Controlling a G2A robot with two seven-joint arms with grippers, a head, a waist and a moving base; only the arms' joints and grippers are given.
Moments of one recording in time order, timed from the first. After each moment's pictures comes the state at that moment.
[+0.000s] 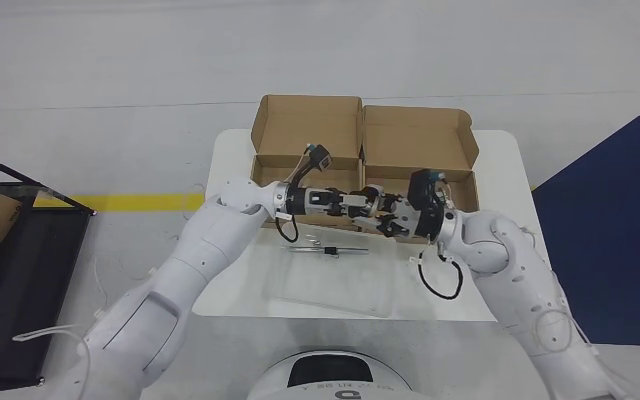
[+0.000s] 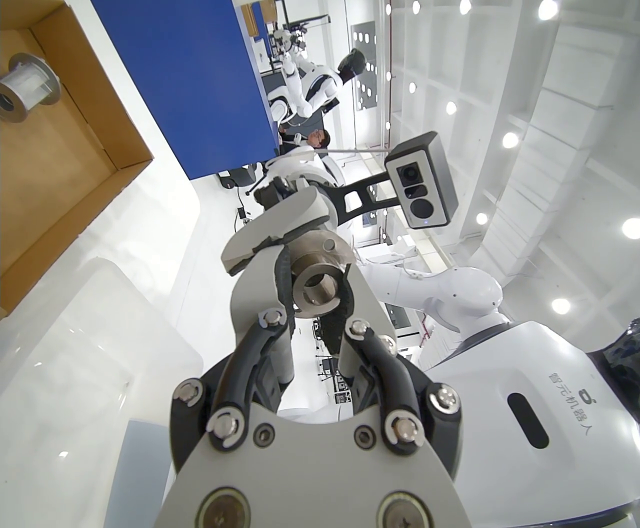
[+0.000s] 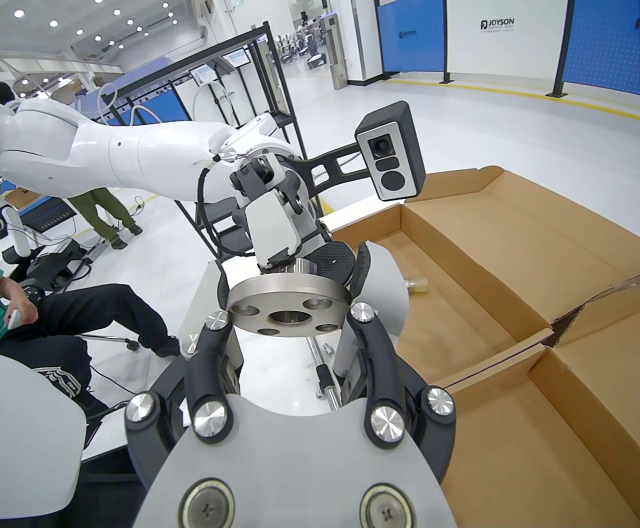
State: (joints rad) left arm 0.81 -1.38 -0.79 -0.87 -0.64 -0.56 -1.25; right arm -1.34 -1.02 1.22 -1.61 -0.69 -0.90 0.27
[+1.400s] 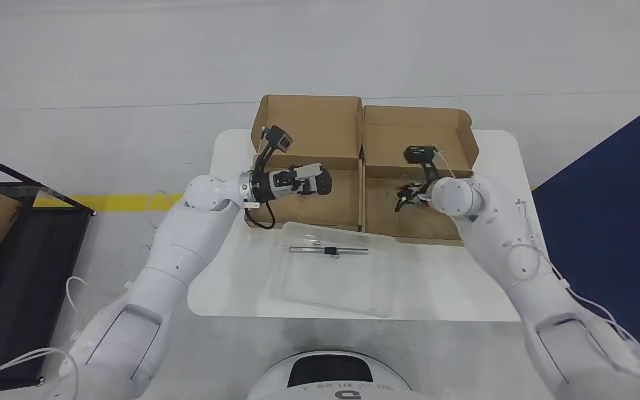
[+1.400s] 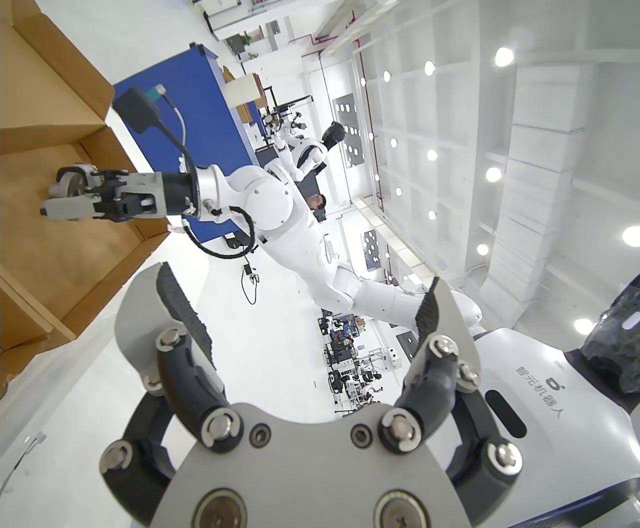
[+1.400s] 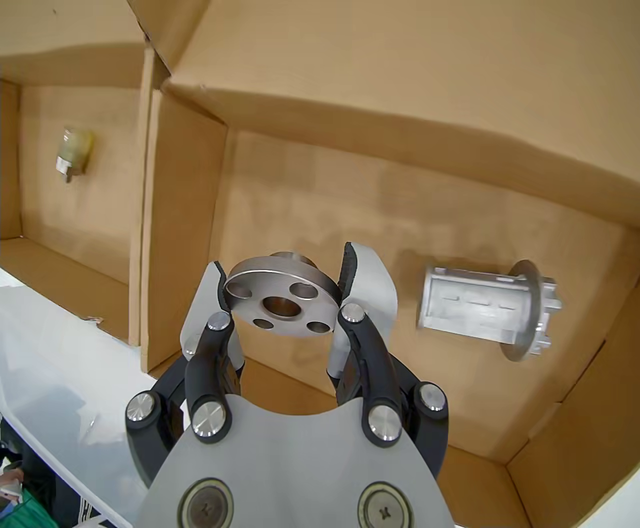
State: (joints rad) left arm 0.89 -1.31 -1.01 -0.95 -0.63 -0.59 -1.23; right arm -0.91 -1.12 0.96 -1.06 -0.67 0.04 0.87
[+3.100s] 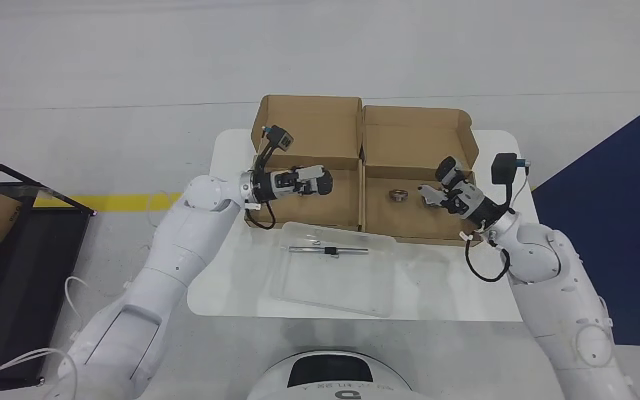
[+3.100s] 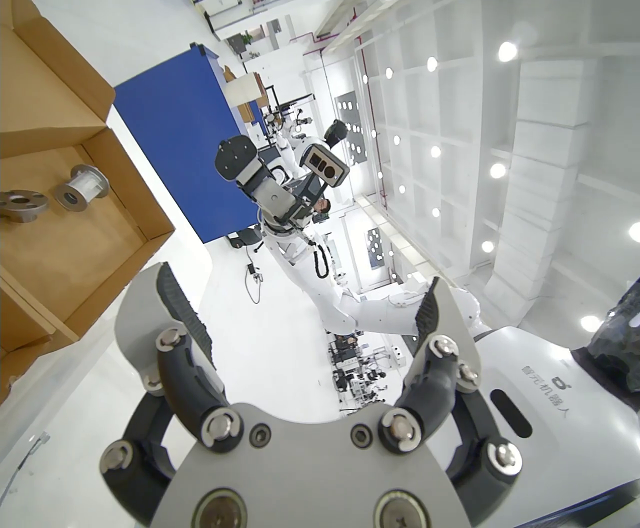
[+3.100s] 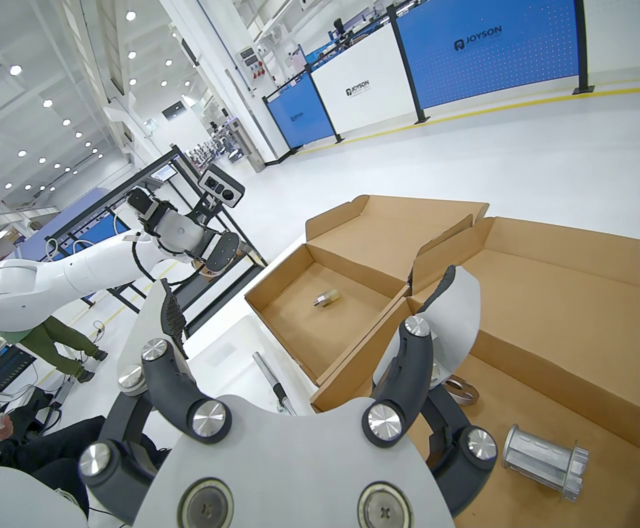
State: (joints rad) left arm 0.89 -1.29 -1.00 -1.01 -0.51 -0.63 -1.17; right arm -1.48 -1.00 1.50 -1.56 -0.46 -0.77 0.25
